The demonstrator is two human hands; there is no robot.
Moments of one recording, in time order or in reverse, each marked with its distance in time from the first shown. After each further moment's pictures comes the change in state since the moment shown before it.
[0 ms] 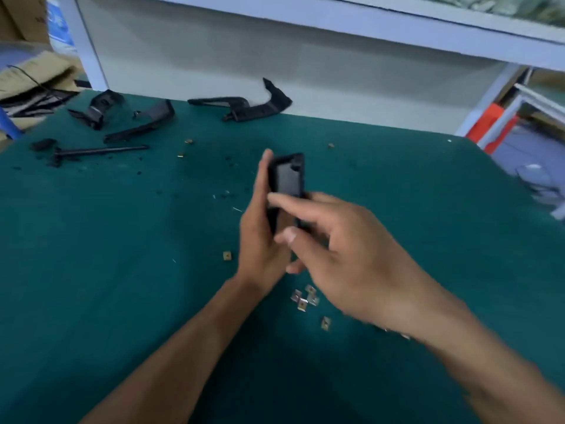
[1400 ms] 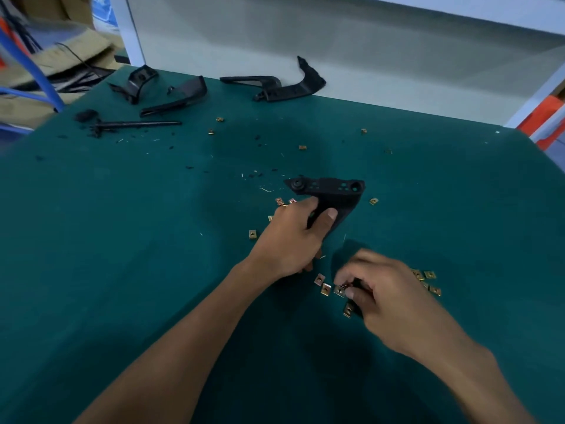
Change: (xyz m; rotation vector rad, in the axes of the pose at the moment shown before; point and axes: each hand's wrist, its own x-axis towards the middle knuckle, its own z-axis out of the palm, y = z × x) left_hand -0.010 0.002 -0.015 0.374 -0.390 -0.427; right_hand -0.047 0.096 0.029 -0.254 -0.158 0.060
